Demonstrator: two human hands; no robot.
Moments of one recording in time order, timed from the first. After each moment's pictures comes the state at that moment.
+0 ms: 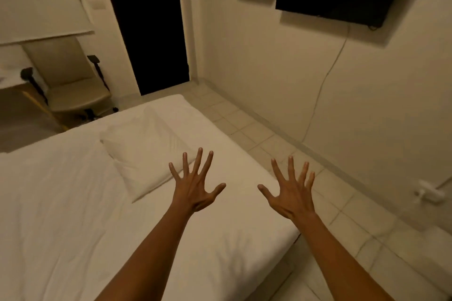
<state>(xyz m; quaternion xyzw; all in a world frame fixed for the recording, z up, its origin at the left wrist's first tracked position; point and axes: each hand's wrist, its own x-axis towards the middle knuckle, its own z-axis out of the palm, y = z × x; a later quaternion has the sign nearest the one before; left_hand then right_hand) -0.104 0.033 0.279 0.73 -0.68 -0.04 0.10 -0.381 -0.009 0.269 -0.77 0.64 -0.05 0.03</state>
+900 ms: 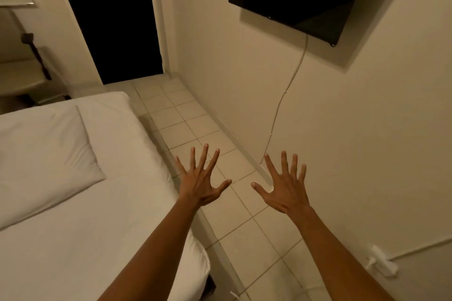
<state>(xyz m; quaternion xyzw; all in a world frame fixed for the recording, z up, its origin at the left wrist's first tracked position) -0.507 -0.384 0.251 0.76 -0.65 -0.05 0.06 -0.758 -0.441 0.269 -0.82 0.58 0.00 0.01</state>
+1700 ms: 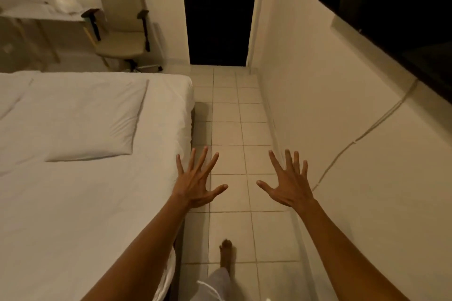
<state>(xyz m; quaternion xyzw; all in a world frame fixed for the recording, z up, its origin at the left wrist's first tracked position) -0.526 -0.575 0.229 0.87 -0.48 -0.07 0.03 -0.721 -0.792 0.232 -0.94 0.33 0.04 0.06</state>
